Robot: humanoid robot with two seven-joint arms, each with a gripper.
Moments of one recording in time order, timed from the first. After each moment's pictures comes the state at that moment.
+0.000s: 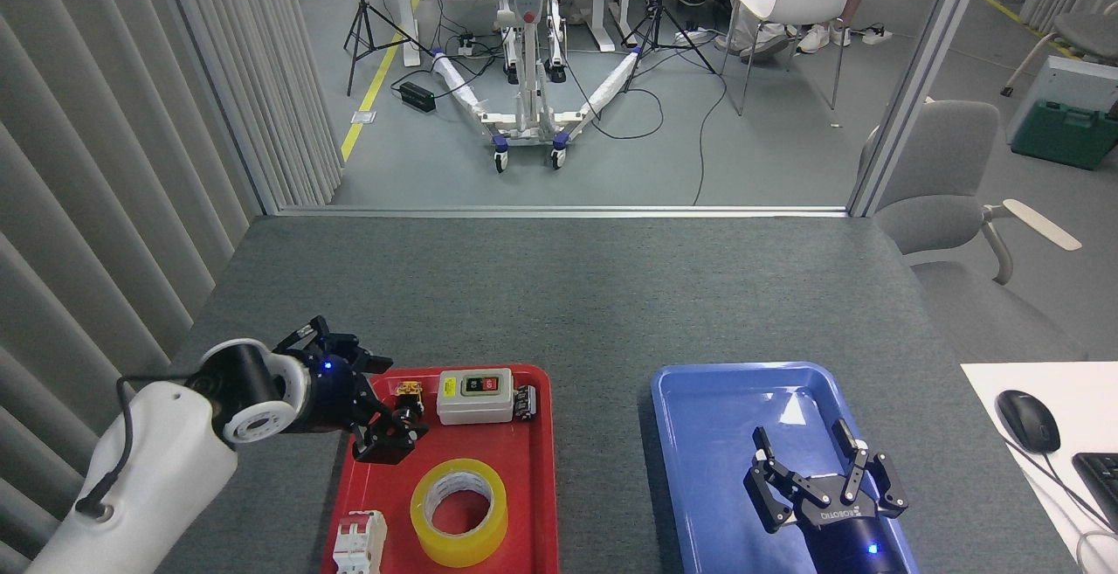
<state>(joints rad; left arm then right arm) -0.60 0.49 -0.49 -1.45 -0.97 -0.68 -0.98 0.06 -0.12 0.03 -1.49 1.35 -0.12 -0.17</state>
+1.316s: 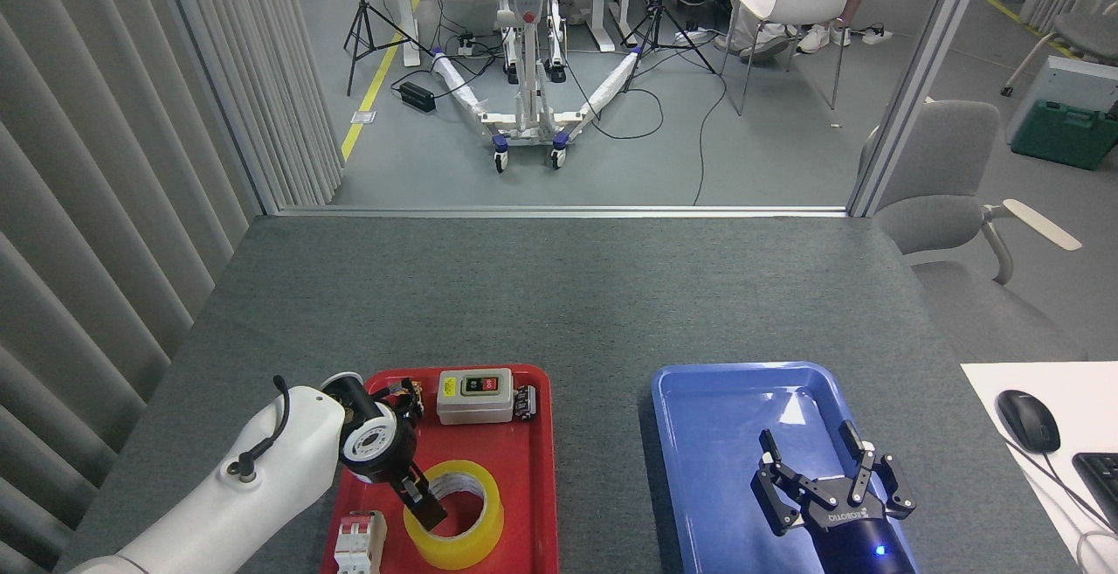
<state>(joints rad) -0.75 0.32 -0.88 -0.97 -0.88 -0.41 -1.16 0.06 -0.15 0.03 -1.48 1.35 -0.12 -0.18</state>
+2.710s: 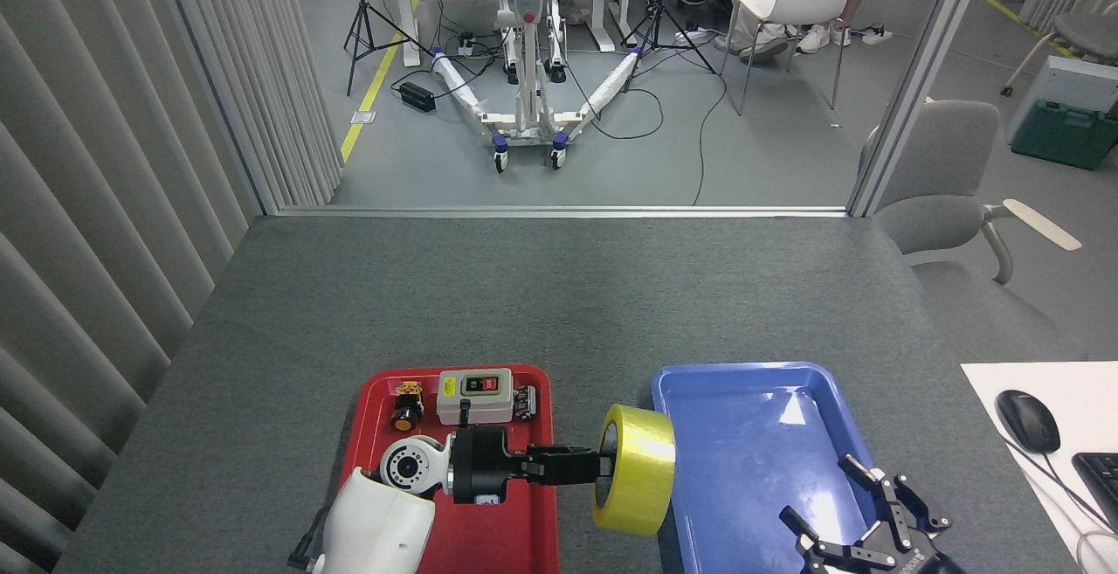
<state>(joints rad) -0.51 -0.13 -0.08 -0.89 -0.24 -0.79 -1.29 0.15 -0.31 -0.13 -1.50 1.35 -0.76 -0.31</state>
